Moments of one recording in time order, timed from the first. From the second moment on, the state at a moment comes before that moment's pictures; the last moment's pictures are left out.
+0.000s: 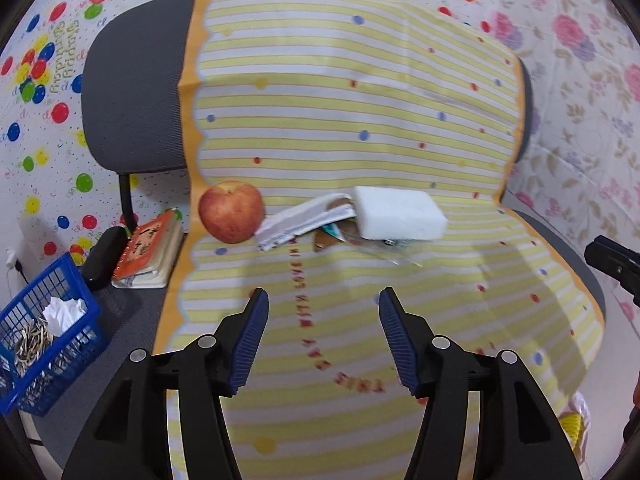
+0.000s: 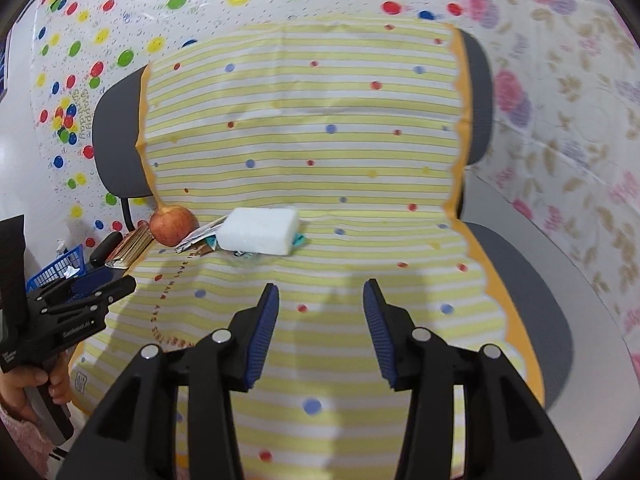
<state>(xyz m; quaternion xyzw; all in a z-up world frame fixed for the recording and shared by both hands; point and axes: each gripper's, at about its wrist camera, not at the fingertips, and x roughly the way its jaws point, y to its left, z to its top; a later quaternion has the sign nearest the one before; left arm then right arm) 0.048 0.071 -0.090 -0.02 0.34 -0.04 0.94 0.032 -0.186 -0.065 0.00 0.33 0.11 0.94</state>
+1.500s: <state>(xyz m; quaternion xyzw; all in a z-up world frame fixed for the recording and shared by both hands) 0.143 0.100 -0.085 -0.04 0.36 -0.08 0.93 0.144 -0.140 -0.111 -0.01 0.39 0.15 0.91</state>
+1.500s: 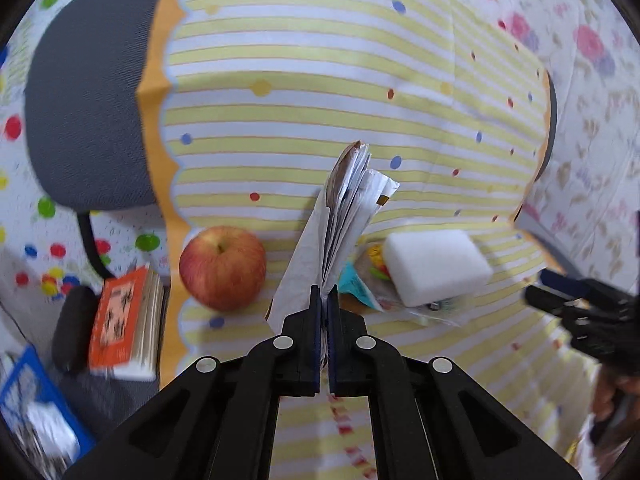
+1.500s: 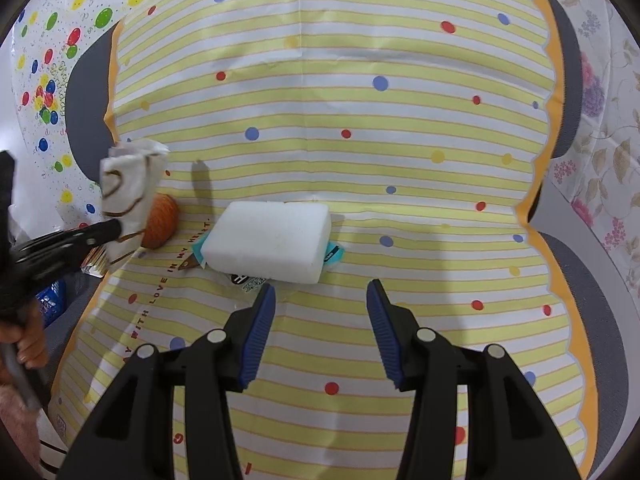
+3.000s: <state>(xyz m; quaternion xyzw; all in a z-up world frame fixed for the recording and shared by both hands) 0.022 0.034 -0.061 -0.07 0.32 -0.14 0.93 0.038 -0.187 -0.058 0.00 0.33 0.11 0.94</state>
